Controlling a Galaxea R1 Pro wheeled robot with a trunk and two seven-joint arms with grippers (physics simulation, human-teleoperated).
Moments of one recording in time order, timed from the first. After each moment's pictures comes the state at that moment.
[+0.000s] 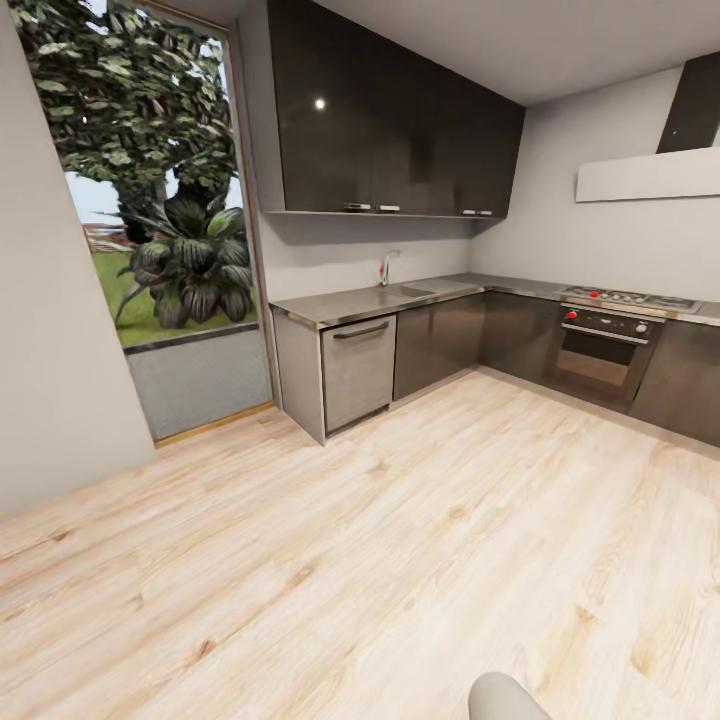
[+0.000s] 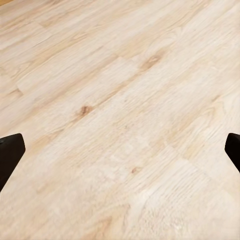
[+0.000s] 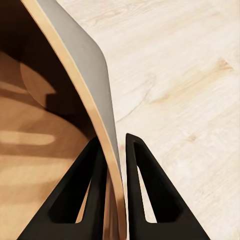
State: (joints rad) left arm -0.06 0.14 0.00 -0.08 -0.01 -0.96 -0.01; right arm -0.20 -0.29 -0.09 -0.03 0.03 -0.67 0.25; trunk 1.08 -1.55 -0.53
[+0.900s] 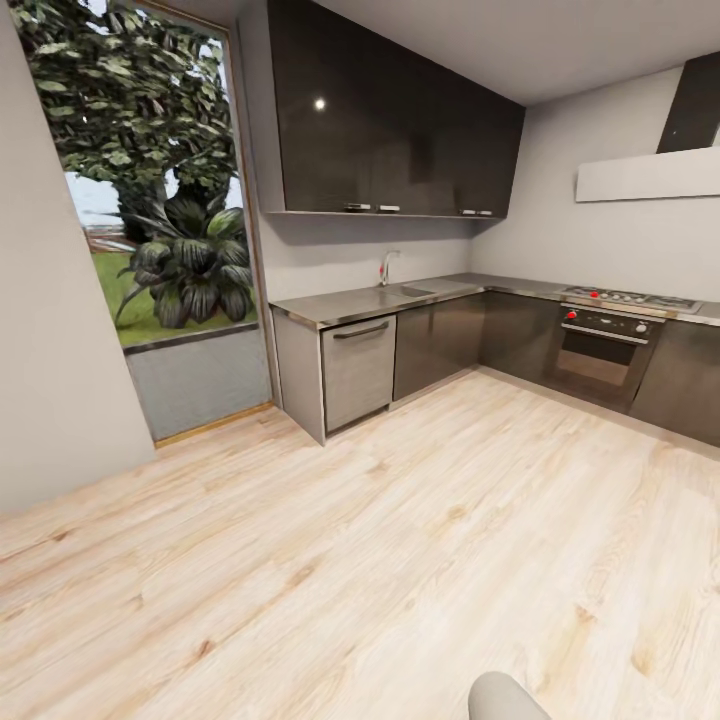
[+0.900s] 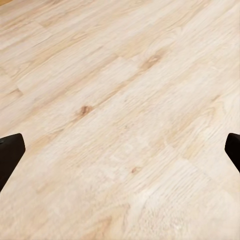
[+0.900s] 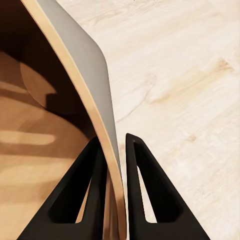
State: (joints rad) left arm -0.06 0.14 0.00 -0.08 -0.01 -0.96 -0.01; right arm -0.20 -0.29 -0.10 -0.03 0.03 -0.67 0.25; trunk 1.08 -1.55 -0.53
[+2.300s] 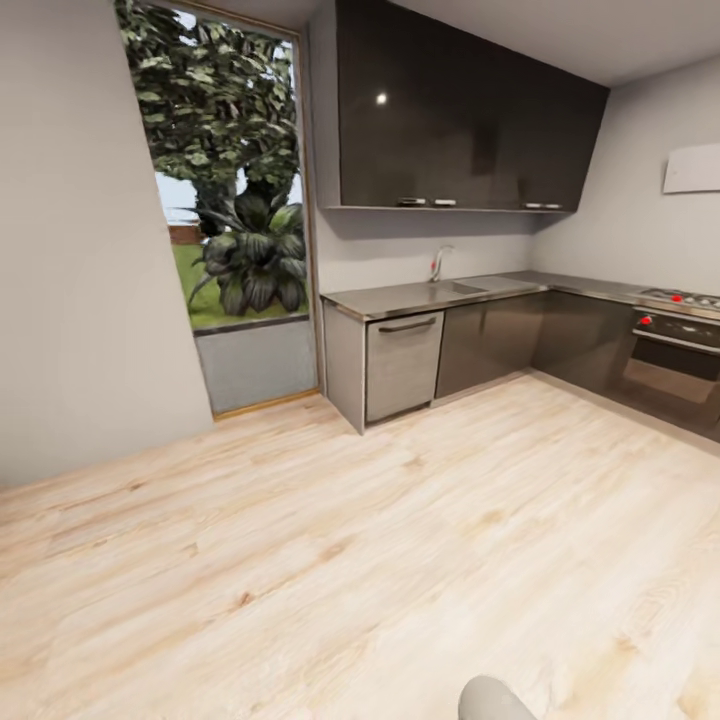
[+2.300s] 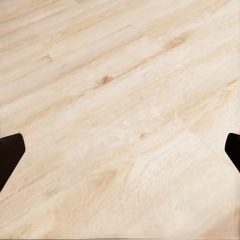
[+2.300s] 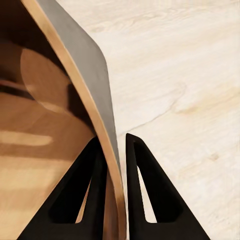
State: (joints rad) left arm -0.06 0.14 0.00 -0.08 -0.01 -0.95 -0.01; right arm -0.20 -0.27 -0.09 -0.03 0.04 -0.67 0.25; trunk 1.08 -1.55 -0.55
